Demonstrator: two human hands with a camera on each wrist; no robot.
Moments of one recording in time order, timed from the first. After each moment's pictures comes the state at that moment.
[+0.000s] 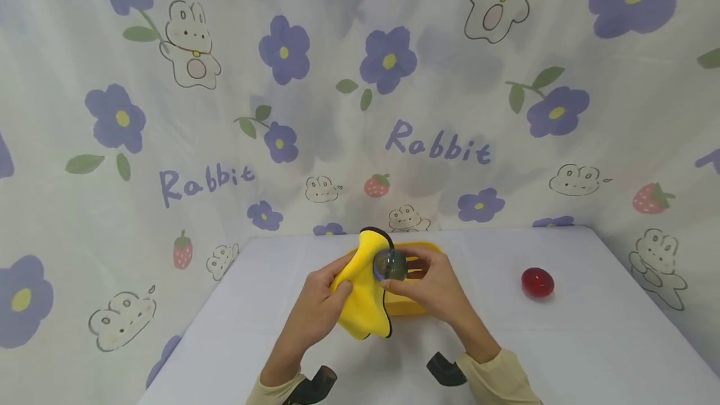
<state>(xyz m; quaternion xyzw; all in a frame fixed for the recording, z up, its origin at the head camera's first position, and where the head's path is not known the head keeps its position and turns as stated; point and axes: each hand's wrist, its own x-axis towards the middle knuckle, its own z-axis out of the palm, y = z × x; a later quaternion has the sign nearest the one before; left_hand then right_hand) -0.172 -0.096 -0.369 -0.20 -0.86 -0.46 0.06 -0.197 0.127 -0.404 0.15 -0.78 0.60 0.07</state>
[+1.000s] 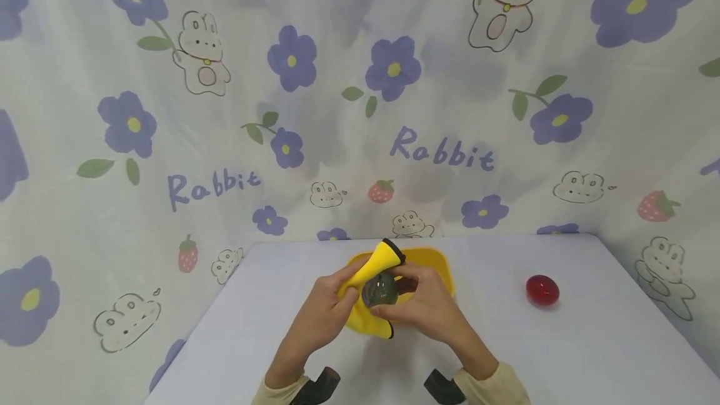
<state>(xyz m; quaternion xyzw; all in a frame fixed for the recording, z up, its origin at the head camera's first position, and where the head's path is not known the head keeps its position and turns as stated) -0.176 -0.100 -0.378 -0.27 -0.87 -0.40 0.10 -0.182 0.110 -0.403 0.19 -0.80 0.56 0.06</state>
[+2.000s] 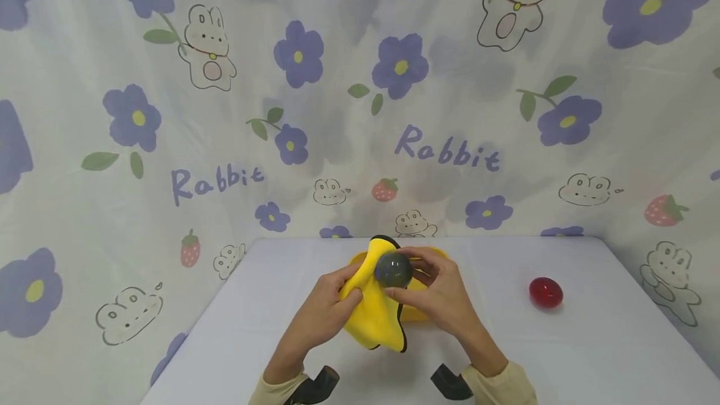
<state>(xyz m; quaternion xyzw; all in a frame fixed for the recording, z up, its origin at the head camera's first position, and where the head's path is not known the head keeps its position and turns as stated) -0.176 -0.104 -0.373 -0.23 -0.87 -0.44 0.03 -0.191 0.121 -0.403 0.20 -0.74 0.62 0.13</state>
